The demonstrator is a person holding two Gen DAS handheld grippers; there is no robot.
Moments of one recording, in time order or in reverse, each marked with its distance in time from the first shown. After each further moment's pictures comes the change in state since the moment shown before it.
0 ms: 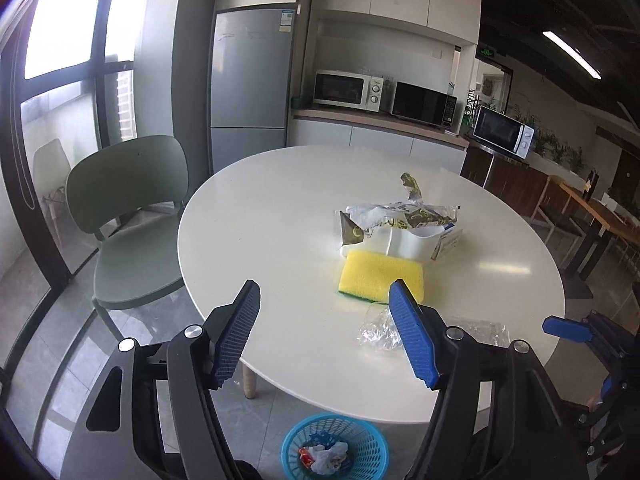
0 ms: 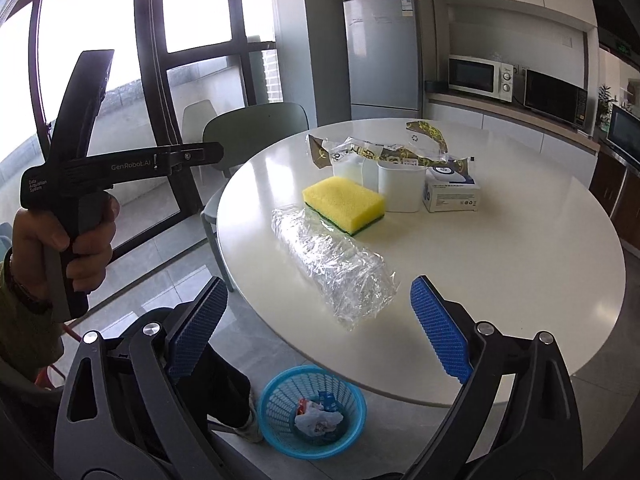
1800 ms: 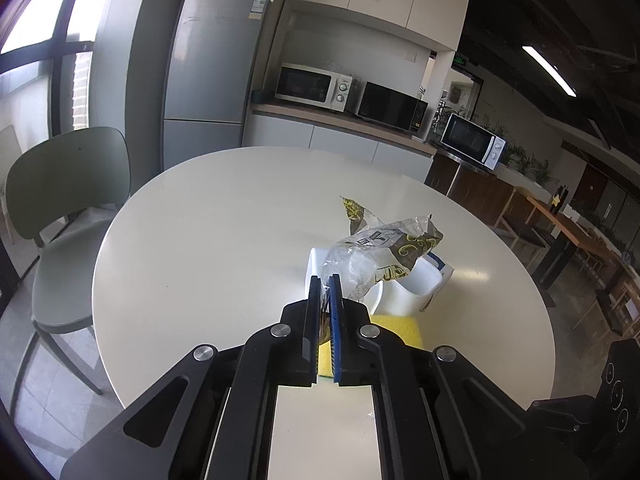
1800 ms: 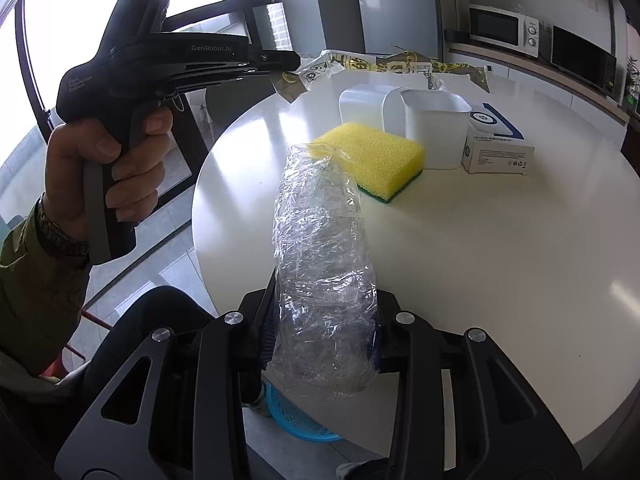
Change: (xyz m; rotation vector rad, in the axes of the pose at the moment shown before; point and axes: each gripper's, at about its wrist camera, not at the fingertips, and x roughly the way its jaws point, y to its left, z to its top) left arm 0.078 0.009 0.035 -0.042 0.005 -0.177; right arm 0.064 -0.009 -0.002 0.045 0.169 0.068
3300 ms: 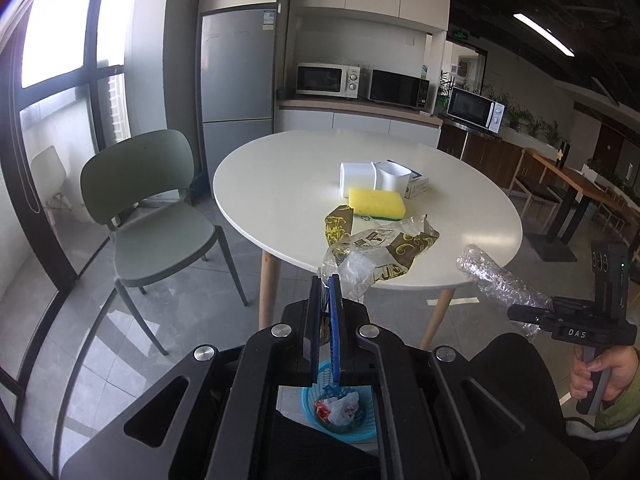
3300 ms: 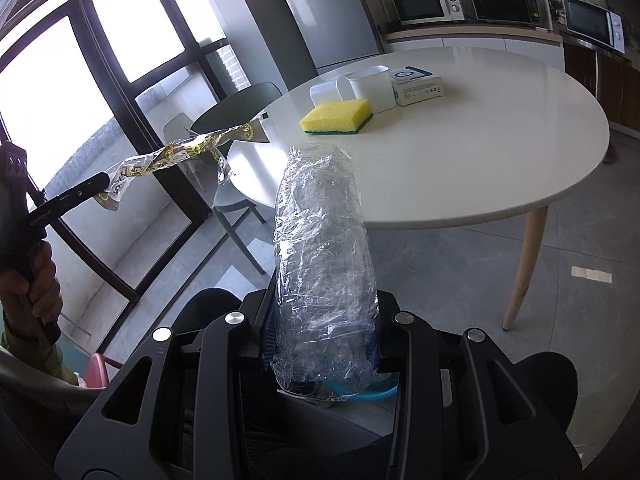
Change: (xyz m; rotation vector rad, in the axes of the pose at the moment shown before) left arm -0.202 0.001 -0.097 0.112 0.062 0.129; right arm -0.088 0.025 -0.111 0.298 -0.074 -0.010
